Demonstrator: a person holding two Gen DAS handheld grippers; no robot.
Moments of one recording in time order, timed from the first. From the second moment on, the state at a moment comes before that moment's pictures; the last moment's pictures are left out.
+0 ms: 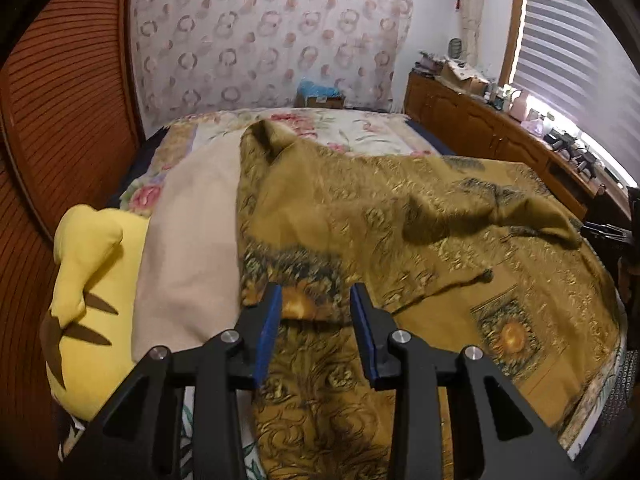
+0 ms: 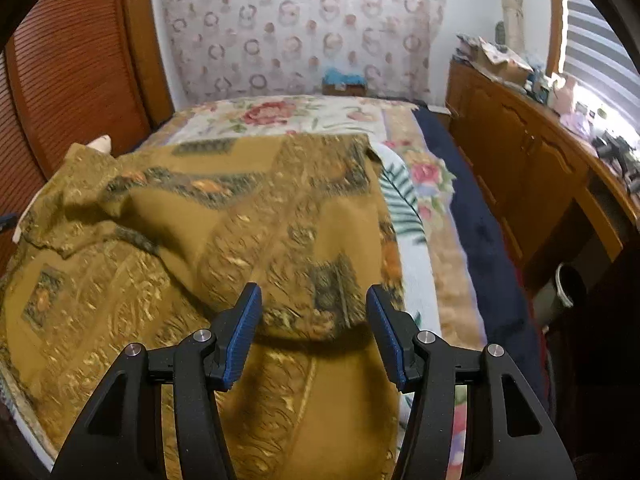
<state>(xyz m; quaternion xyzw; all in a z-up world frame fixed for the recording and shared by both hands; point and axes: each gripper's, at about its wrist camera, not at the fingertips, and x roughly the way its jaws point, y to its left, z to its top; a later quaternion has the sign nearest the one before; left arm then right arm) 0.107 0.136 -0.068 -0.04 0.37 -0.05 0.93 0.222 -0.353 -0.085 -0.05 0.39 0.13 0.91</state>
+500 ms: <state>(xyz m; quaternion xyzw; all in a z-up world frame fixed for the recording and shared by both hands) 0.109 0.146 -0.075 -0.04 0.37 0.00 0.93 0.221 -0.362 -0.111 -0.04 0.42 0.12 0.90</state>
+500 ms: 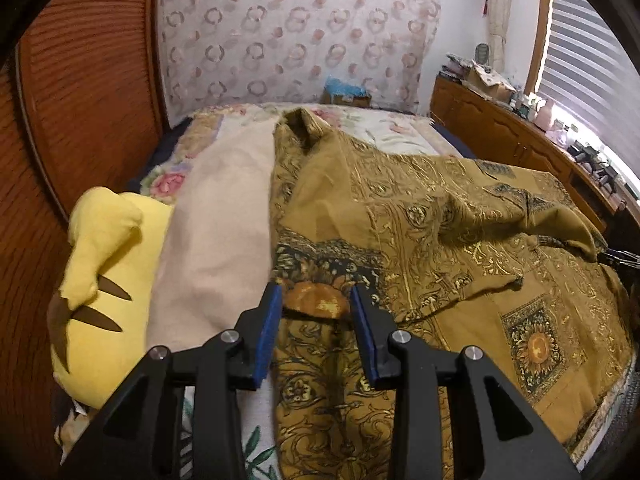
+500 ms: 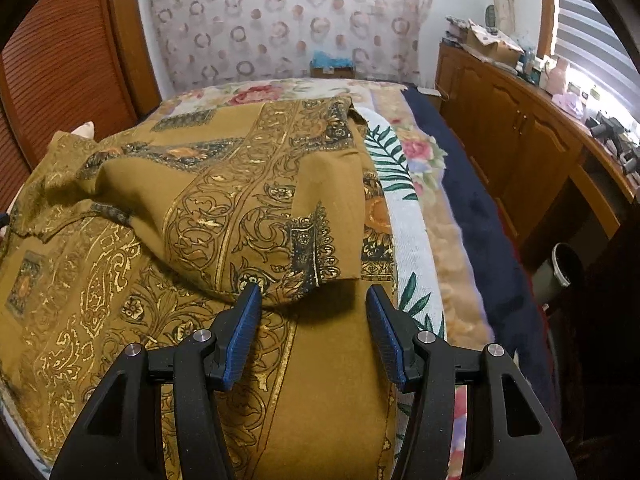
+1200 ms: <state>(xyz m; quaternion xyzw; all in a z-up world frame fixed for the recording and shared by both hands) 0.118 0.144 -0.082 -0.04 0.37 0.00 0.93 0.221 -0.360 -0.113 -0.05 0.42 0.11 0.90</state>
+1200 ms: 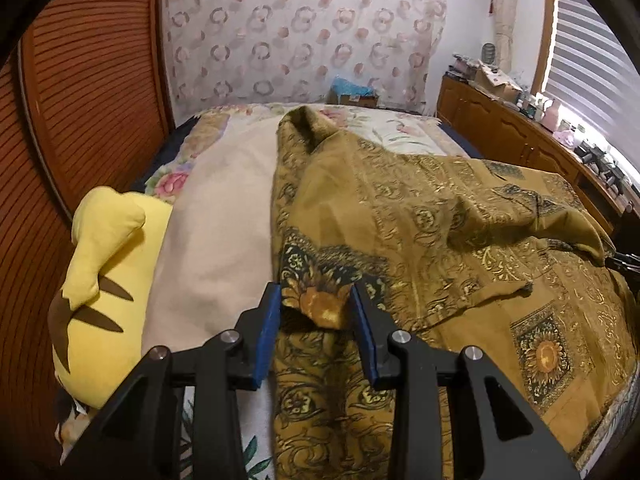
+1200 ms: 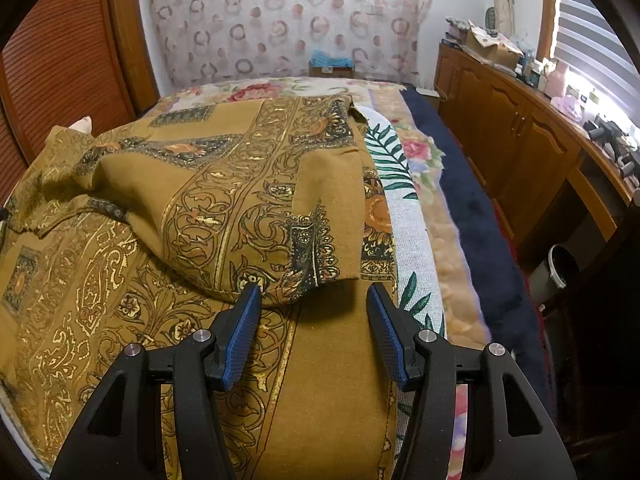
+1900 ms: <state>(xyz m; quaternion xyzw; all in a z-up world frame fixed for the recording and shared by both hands) 0.132 0.136 -0.082 -0.03 0.38 -0.01 0.92 0.222 -0.389 -0.097 0.01 0.40 0.10 0.91</state>
